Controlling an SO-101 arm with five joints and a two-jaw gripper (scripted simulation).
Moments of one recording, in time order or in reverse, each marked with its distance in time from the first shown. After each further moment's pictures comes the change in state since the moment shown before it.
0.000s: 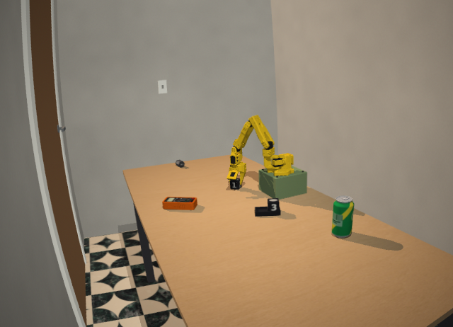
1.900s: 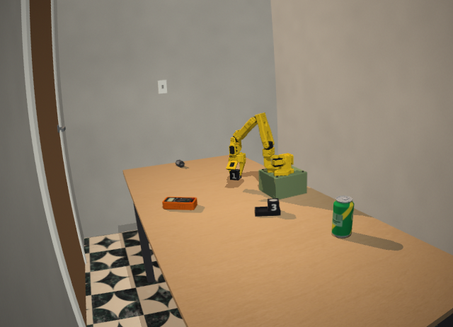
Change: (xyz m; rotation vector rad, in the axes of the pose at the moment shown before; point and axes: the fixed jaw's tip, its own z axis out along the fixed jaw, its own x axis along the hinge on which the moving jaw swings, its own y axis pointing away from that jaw) arm 0.000 0.001 -0.043 -0.023 -0.004 0.000
